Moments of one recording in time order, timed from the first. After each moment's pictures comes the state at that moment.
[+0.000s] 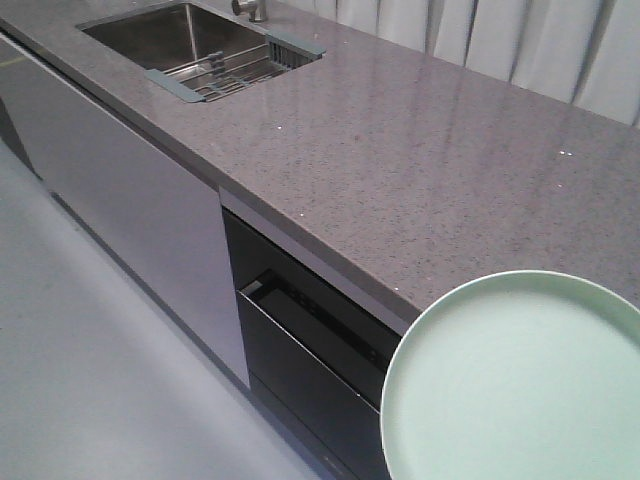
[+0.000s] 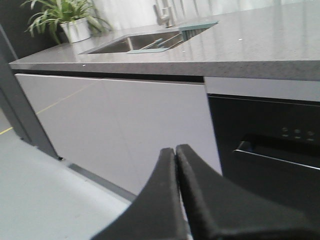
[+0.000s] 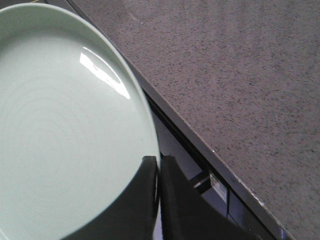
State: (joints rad) left arm 0.00 -0.01 0.03 -0.14 0.20 0.22; right arm -0.06 0.30 -0.63 0.41 0.98 -0.19
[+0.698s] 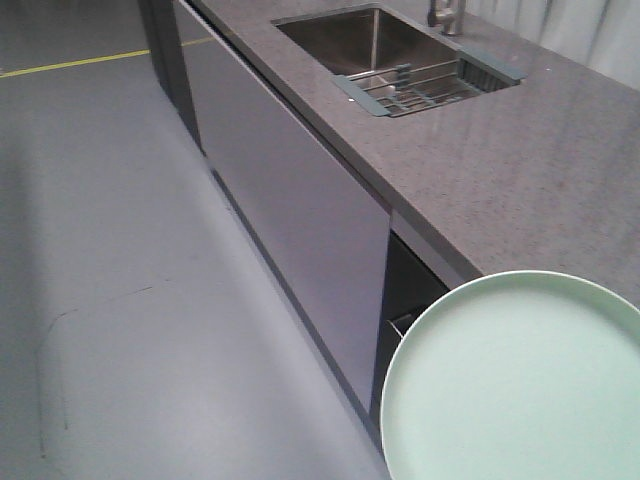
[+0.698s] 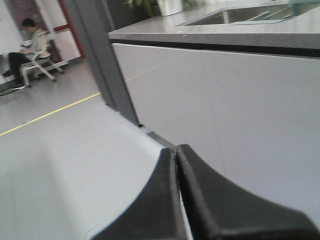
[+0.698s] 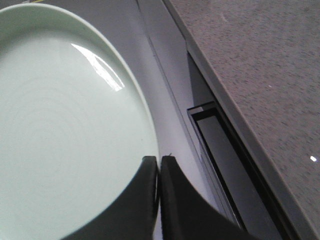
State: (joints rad) left arm 0.00 -0.01 0.03 -0.14 0.20 0.22; right arm -0.06 0.30 -0.63 0.41 0.98 -0.19
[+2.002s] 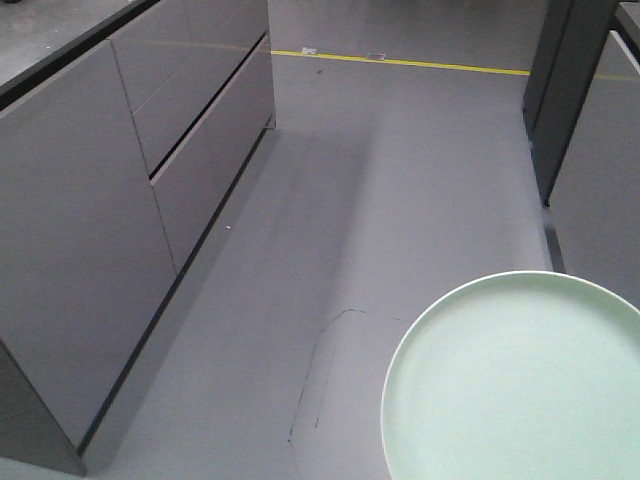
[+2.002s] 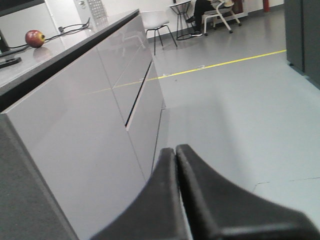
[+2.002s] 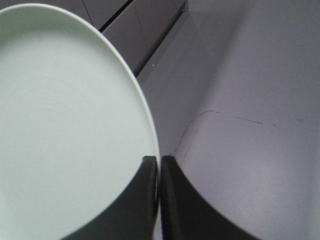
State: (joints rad) left arm -0.04 -0.01 0.03 -0.14 0.20 0.22; right arm -0.06 0.30 -0.63 0.41 0.98 -0.19
